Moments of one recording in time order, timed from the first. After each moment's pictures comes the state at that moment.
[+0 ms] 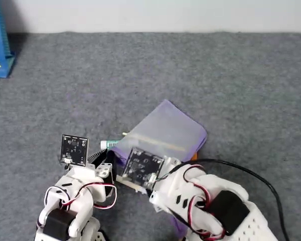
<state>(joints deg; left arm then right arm) 14.9 -103.6 82.4 70.7 18.4 -47.0 -66.6 39.3 85.7 23.4</state>
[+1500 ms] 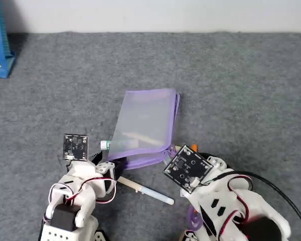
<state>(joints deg) 9.4 -103.6 93.4 64.7 17.6 -25.2 -78.9 35.2 92.6 32.0</state>
